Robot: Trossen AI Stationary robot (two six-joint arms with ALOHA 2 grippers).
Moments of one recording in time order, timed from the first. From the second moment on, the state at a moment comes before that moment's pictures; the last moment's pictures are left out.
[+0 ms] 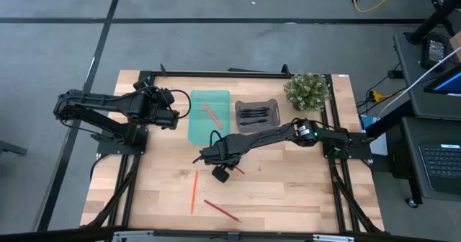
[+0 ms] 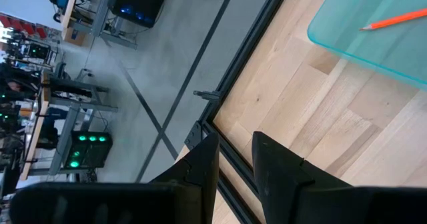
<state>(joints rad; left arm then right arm) -0.05 1.15 1.11 -1.57 -0.92 -0.60 0.19 2.43 2.16 -1.23 -0.03 0.79</state>
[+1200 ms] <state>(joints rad) -0.05 1.15 1.11 -1.57 -0.92 -0.60 0.23 2.43 2.23 -1.20 -0.02 0.80</state>
